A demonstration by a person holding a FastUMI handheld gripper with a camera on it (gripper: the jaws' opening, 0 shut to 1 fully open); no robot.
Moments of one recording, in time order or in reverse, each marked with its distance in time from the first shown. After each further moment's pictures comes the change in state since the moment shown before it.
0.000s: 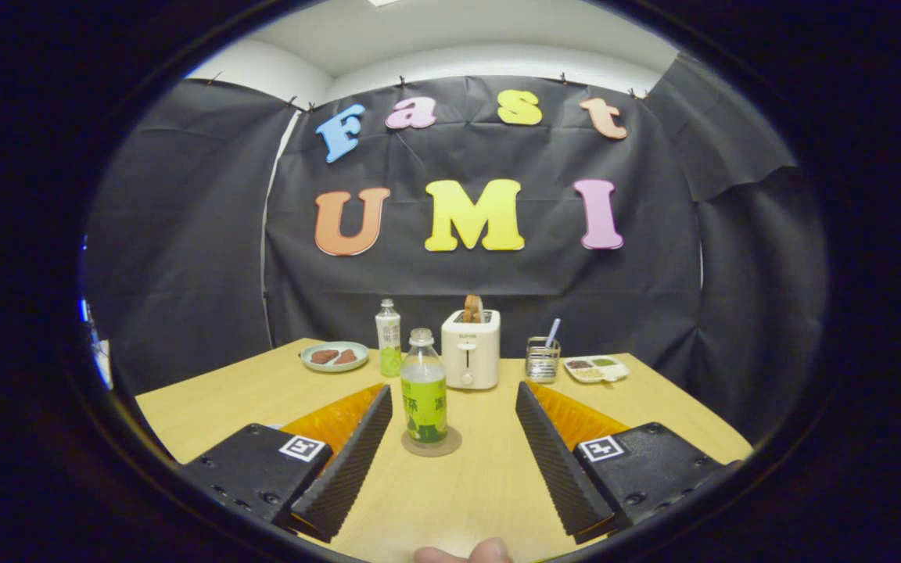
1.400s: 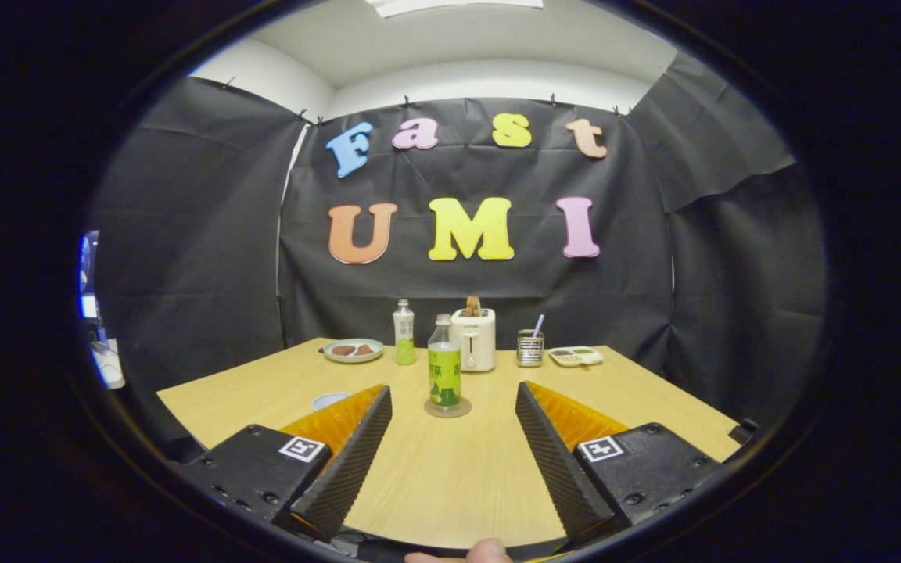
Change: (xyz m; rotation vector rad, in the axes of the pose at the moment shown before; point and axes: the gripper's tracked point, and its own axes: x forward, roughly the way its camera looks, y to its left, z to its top) arm -0.105 0.034 -0.035 0.004 -0.041 -0.032
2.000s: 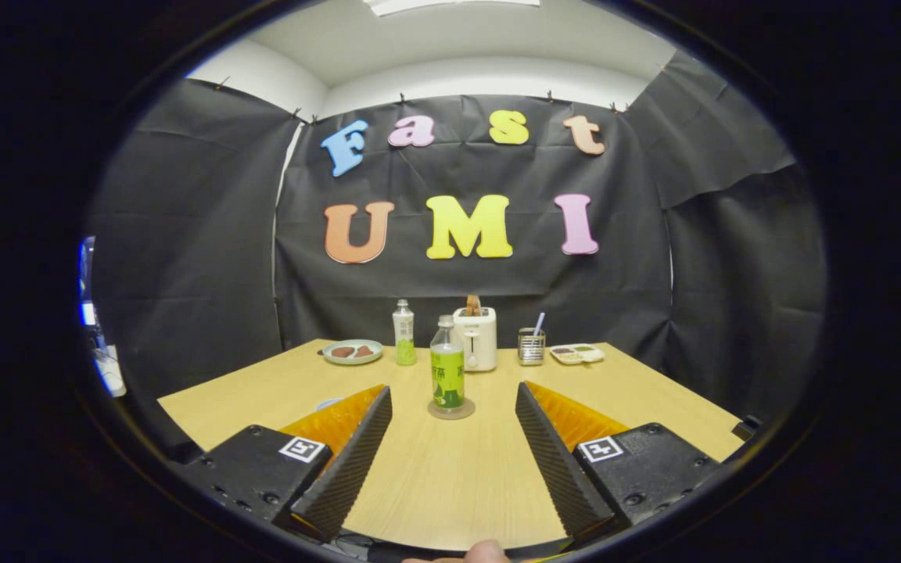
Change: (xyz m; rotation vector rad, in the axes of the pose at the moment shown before) arm 0.008 0.006 0.000 0.024 0.027 -0.014
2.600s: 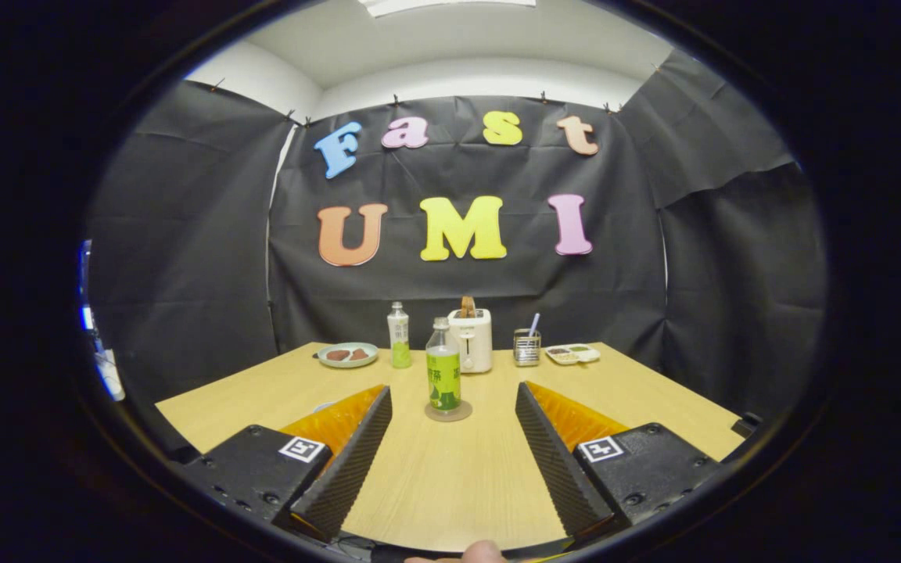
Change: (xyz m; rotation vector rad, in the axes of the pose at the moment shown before) arm 0.003 0.003 0.003 0.012 -0.013 -0.016
